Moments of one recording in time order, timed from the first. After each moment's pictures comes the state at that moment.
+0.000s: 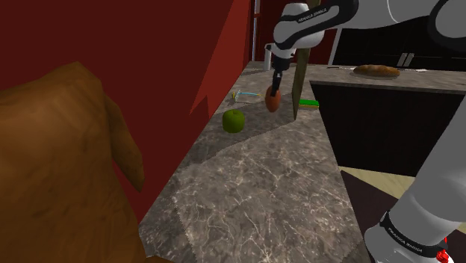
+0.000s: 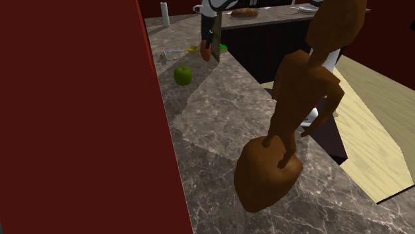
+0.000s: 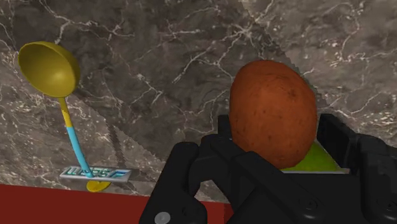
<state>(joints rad) -0.17 0.10 -0.06 -1.84 0.06 2.07 -0.87</state>
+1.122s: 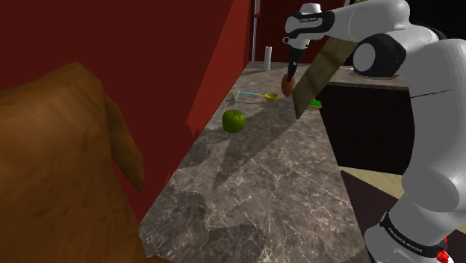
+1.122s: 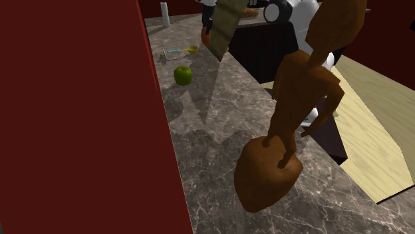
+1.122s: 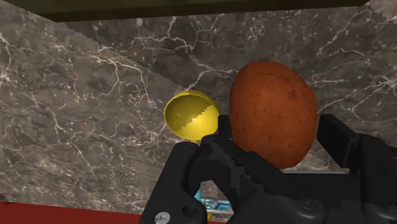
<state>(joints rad) -0.41 0.60 -0.14 -1.09 0.17 1.80 -1.17</state>
